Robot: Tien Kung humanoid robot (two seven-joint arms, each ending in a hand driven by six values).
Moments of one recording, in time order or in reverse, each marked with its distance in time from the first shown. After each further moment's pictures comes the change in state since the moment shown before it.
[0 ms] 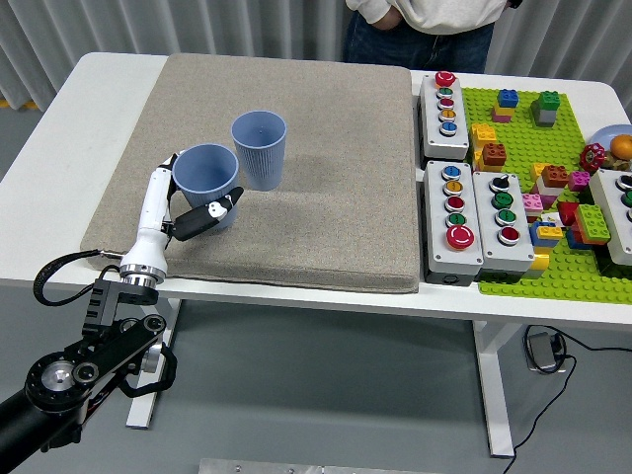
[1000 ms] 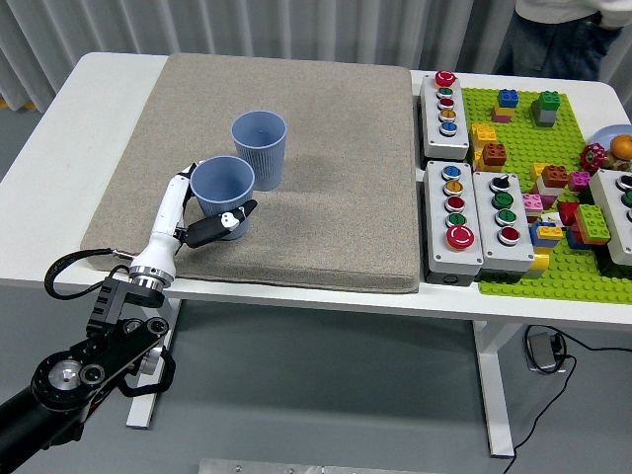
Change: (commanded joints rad) left arm -0.006 -0.014 -0.015 0.046 0.084 -0.118 0.020; right arm -0.008 0.003 -0.005 0.000 0.000 0.002 0.000
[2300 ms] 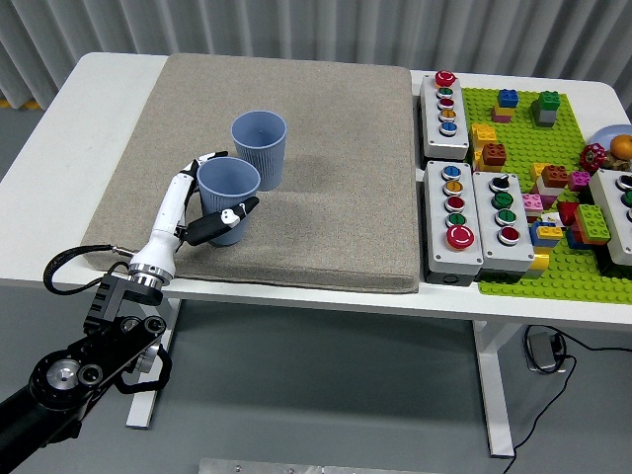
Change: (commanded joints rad) left arm 0.003 0.001 -0.025 -0.004 0.034 -0.031 -0.007; right arm 0.005 -0.001 0.008 0.000 0.000 0.000 0.000
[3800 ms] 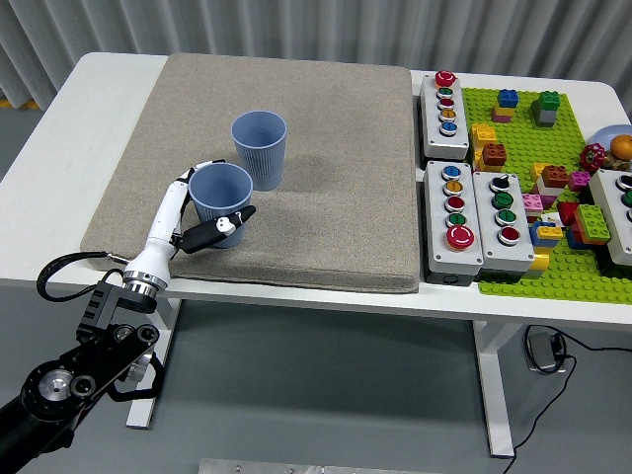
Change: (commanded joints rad) left arm 0.046 0.008 -0.036 -0.033 0.048 -0.031 0.011; right arm -0.004 0.000 0.013 0.001 0.000 0.001 0.000
